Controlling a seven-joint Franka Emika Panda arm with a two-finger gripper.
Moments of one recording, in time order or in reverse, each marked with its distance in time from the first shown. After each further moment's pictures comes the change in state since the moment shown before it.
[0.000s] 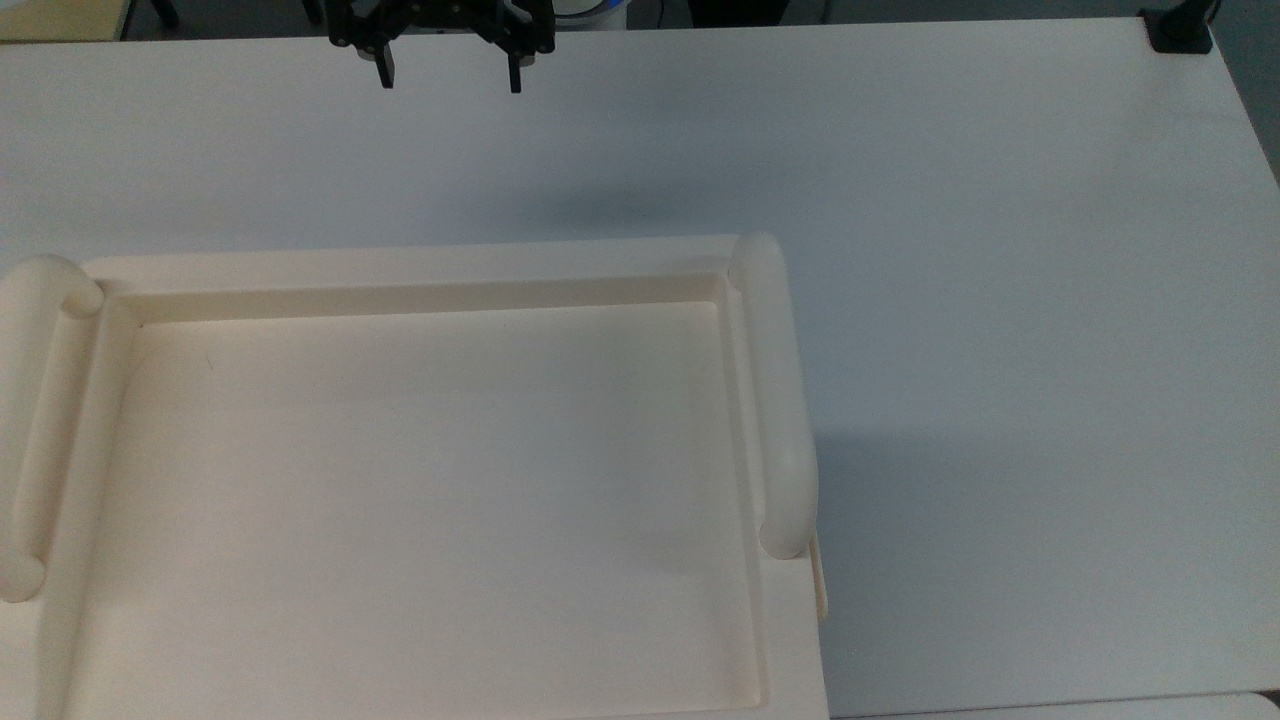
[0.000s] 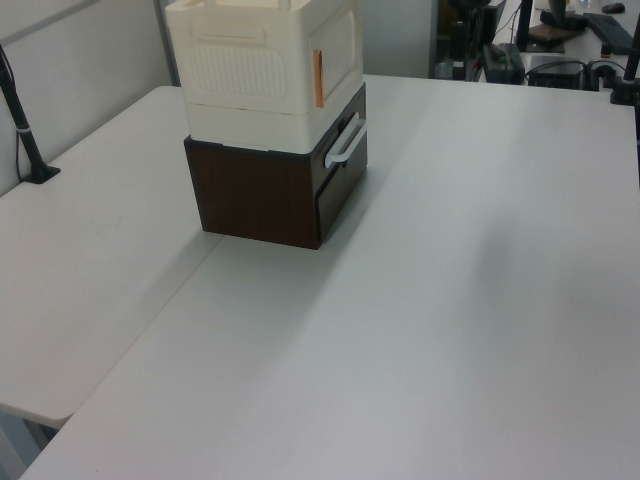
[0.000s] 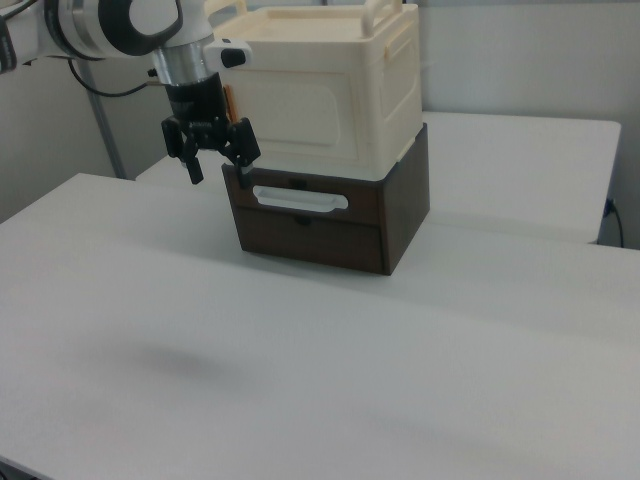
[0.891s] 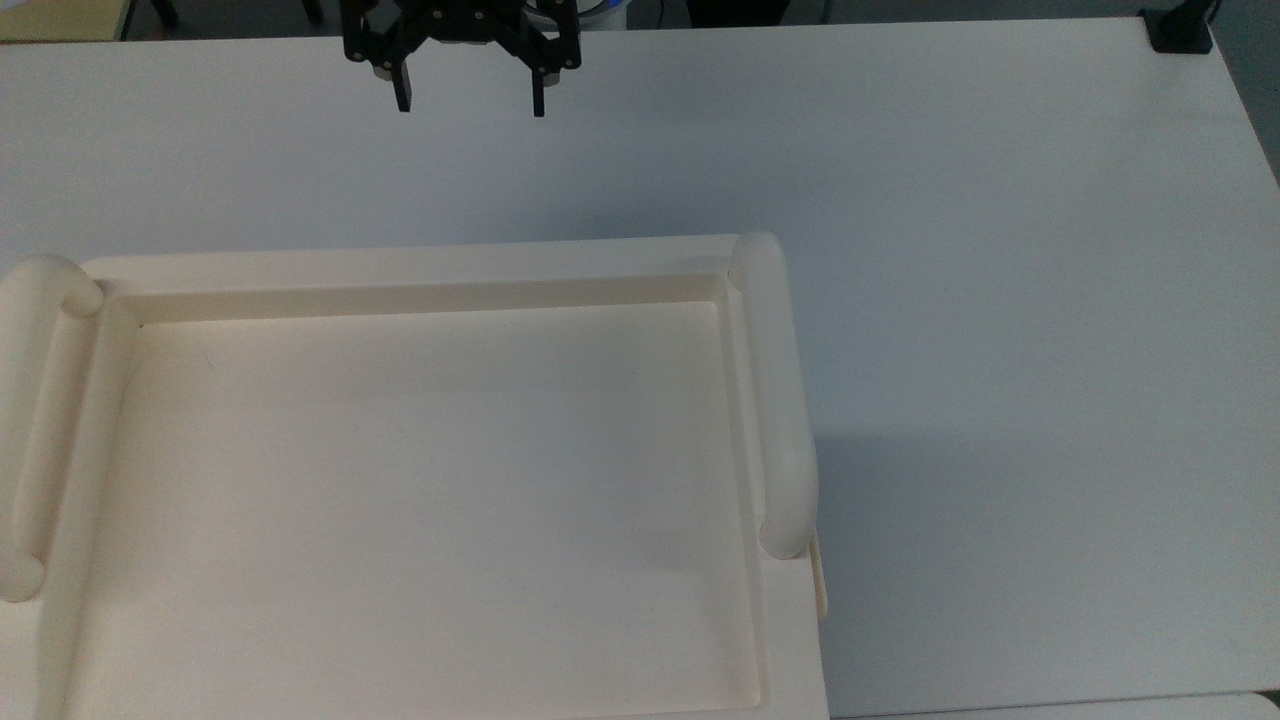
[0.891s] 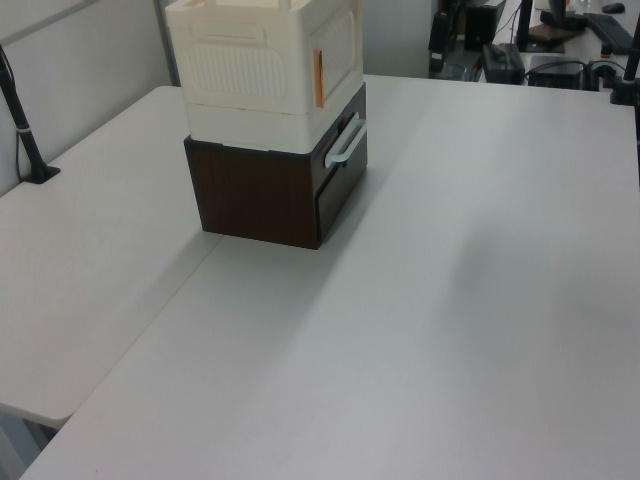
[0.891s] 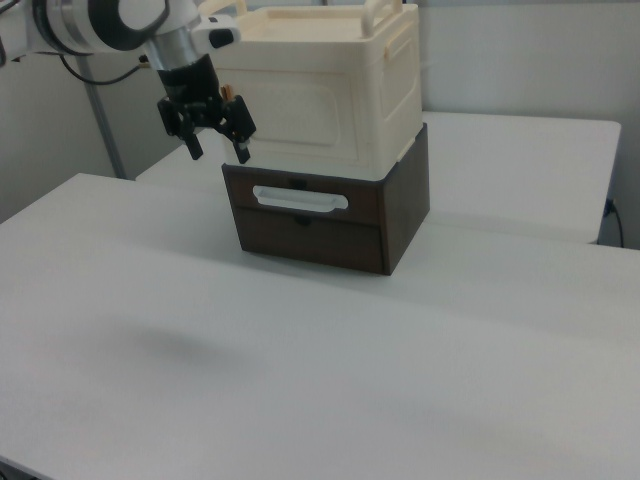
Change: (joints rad) arm 0.029 0.006 0.013 0.022 0.003 0.128 0.040
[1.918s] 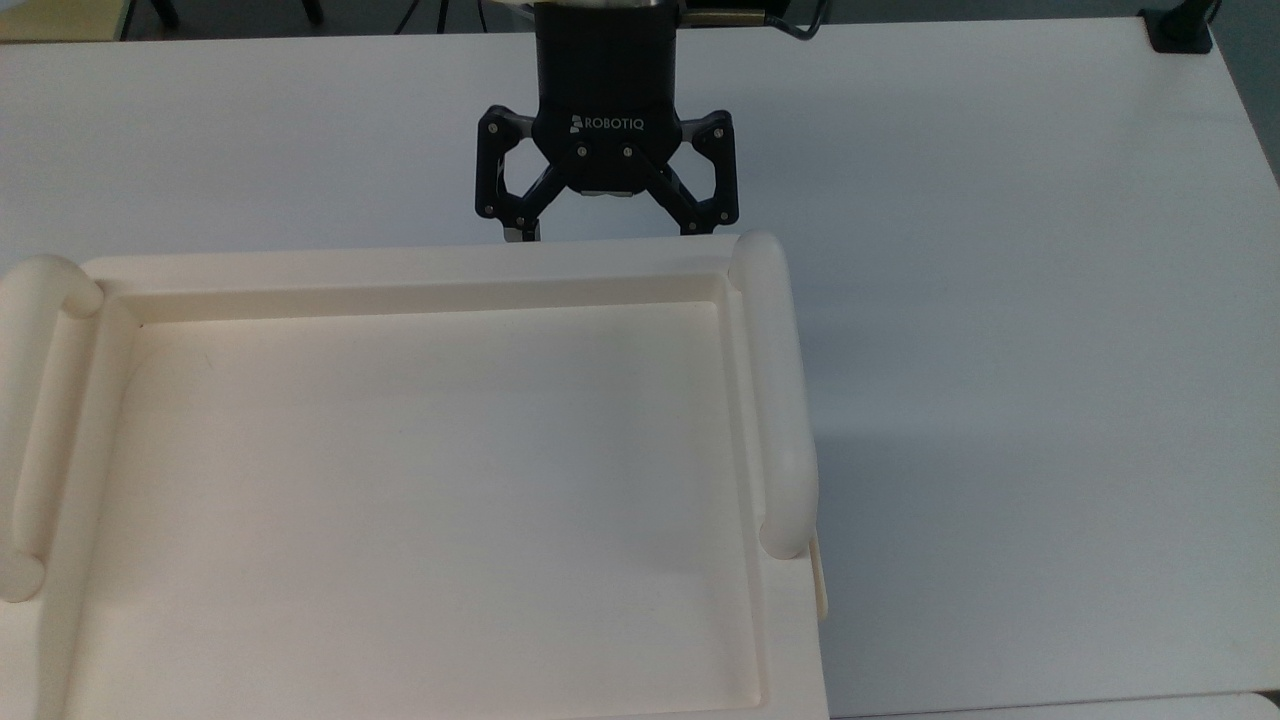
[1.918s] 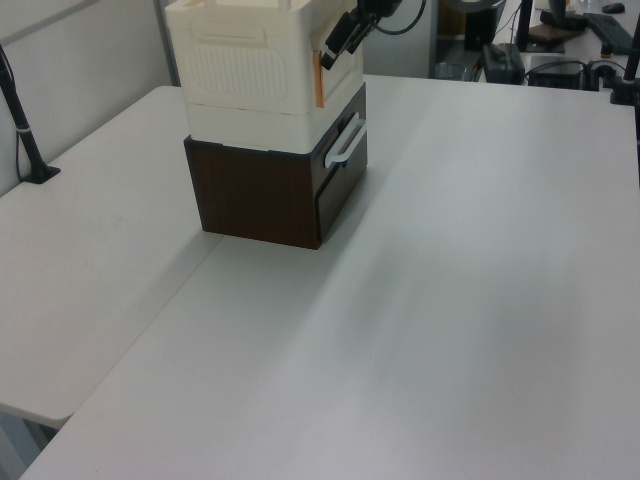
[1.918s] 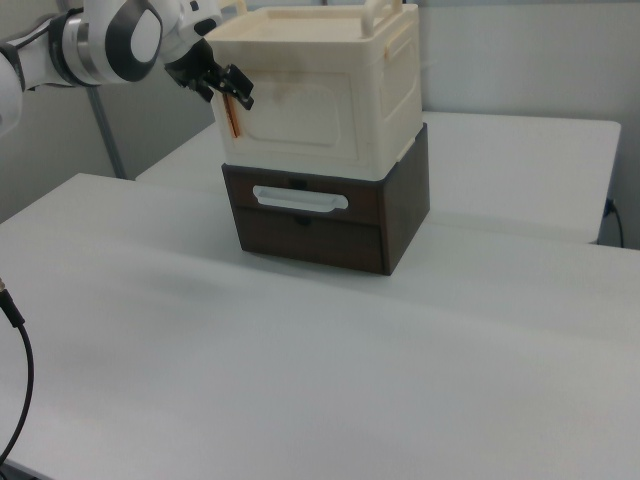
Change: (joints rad) arm 0.105 0.179 0.001 0.083 -0.002 0.583 0.233
